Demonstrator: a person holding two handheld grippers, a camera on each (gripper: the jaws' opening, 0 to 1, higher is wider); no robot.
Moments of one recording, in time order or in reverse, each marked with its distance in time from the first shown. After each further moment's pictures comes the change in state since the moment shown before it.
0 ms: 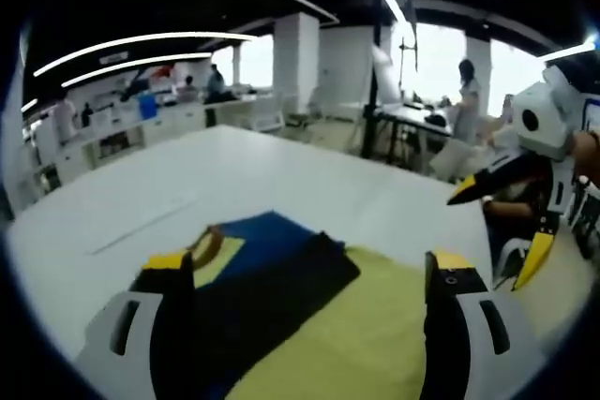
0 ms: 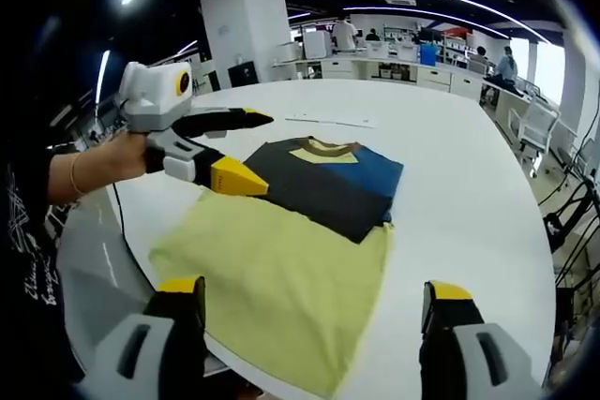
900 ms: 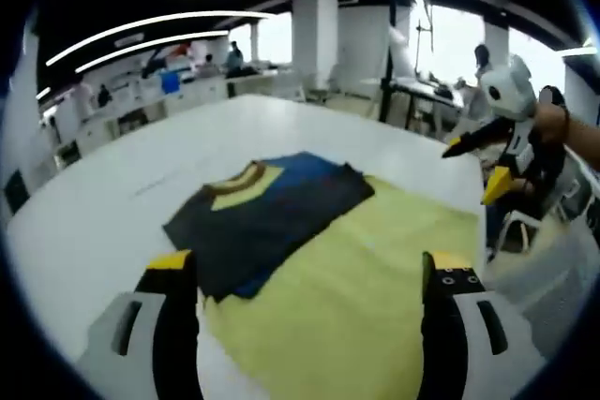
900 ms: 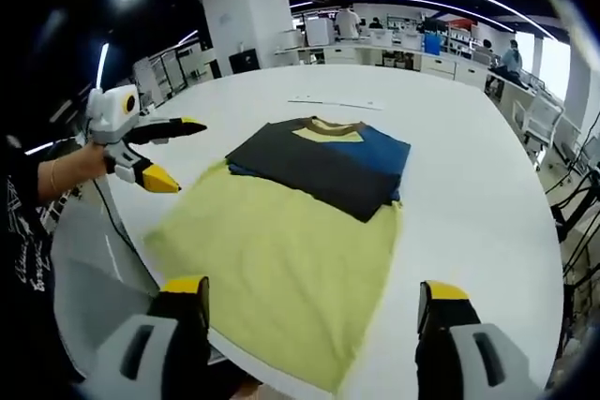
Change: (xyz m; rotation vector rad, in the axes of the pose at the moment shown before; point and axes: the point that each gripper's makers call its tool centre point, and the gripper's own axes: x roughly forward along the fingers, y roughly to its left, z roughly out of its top) left arm -0.102 0.029 -0.087 -0.052 0.135 0.089; right arm 0.011 0.010 -0.028 -0.002 0.063 0.012
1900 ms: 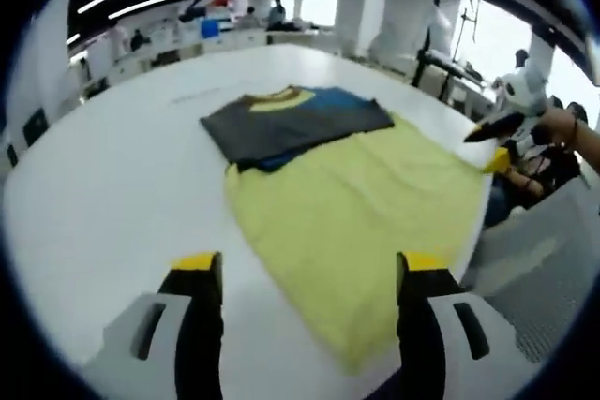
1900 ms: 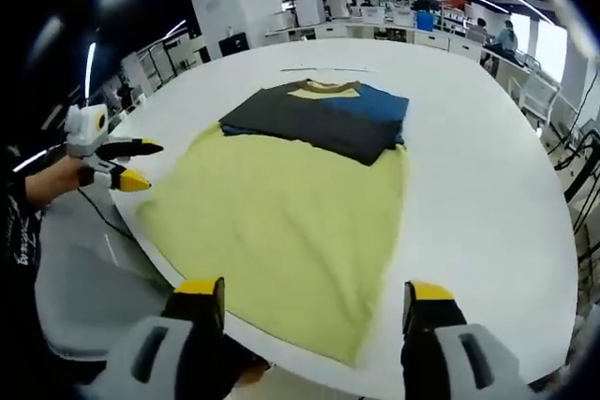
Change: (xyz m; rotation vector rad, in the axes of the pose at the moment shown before) left arm -0.058 0.005 -0.100 -0.182 0.176 0.136; right arm 0.012 0.001 -0.056 0.054 0.080 -0.040
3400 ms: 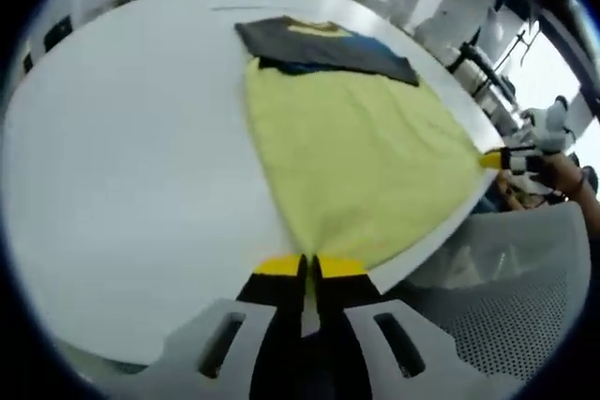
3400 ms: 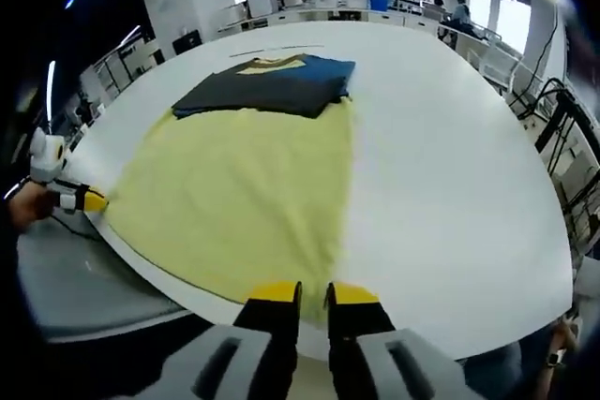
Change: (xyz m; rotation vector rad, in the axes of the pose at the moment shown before) left arm -0.020 -0.024 -0.070 -0.288 0.233 0.014; right arm -0.001 -0.028 -0.044 0.128 0.052 -0.142
